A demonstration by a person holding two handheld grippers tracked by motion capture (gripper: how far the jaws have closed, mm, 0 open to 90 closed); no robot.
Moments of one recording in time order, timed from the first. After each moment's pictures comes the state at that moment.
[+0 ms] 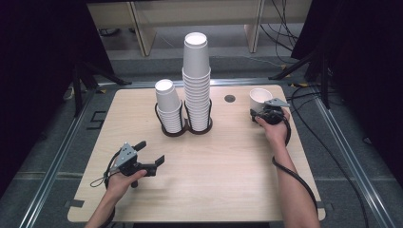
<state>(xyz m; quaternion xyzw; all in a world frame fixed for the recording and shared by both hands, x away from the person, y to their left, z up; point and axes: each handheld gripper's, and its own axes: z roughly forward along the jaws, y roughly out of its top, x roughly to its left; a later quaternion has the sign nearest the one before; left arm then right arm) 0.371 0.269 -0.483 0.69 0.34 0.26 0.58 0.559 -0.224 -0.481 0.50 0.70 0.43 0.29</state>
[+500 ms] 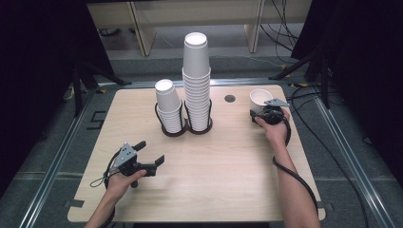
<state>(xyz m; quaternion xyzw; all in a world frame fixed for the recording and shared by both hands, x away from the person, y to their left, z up) 0.371 0.270 -0.483 0.69 0.34 0.25 0.58 0.561 -0.226 -0.483 0.49 0.71 0.42 0.29</state>
